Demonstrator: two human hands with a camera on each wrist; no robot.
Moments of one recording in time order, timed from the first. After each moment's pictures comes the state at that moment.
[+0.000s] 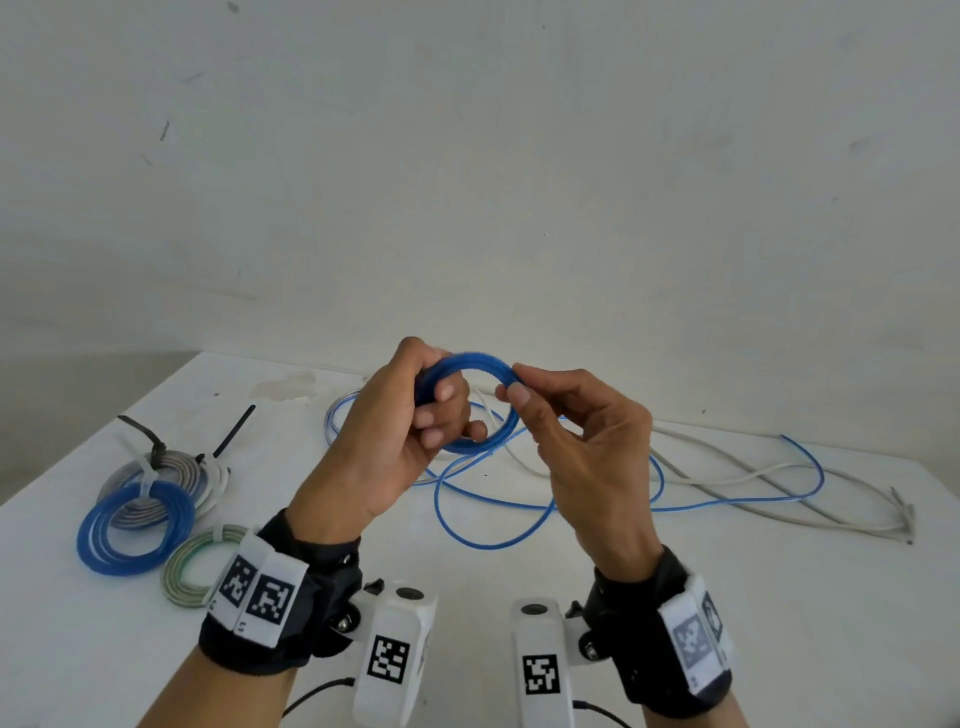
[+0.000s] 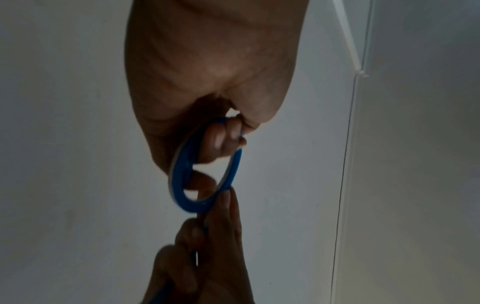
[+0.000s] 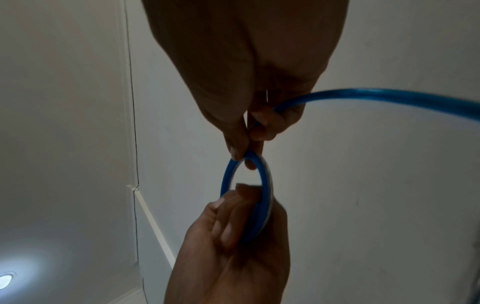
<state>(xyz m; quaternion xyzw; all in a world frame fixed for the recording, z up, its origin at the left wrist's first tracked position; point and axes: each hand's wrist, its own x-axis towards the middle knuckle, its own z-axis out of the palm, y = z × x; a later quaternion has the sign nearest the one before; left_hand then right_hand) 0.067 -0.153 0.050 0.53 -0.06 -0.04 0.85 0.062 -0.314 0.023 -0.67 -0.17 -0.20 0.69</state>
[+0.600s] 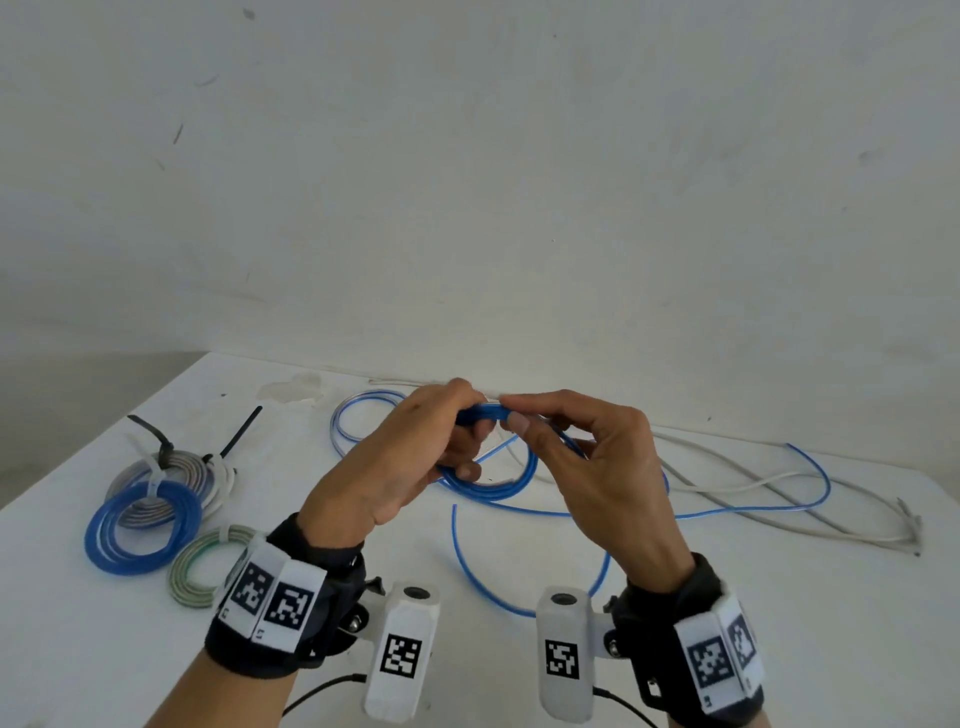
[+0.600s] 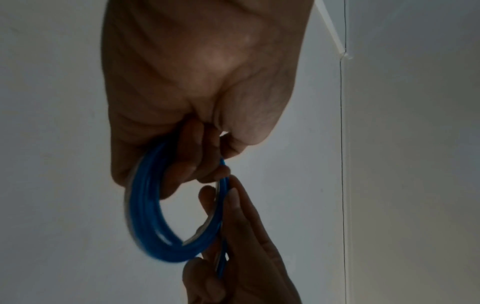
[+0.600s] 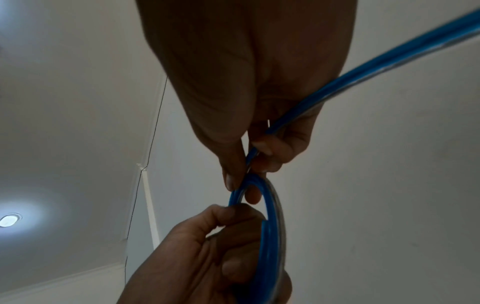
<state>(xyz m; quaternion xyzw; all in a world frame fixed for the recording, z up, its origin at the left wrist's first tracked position) 0.067 -0.154 0.043 0.69 -0.03 -0.08 0.72 0.063 -0.329 0.026 -0.78 -0.23 -0.16 0.56</state>
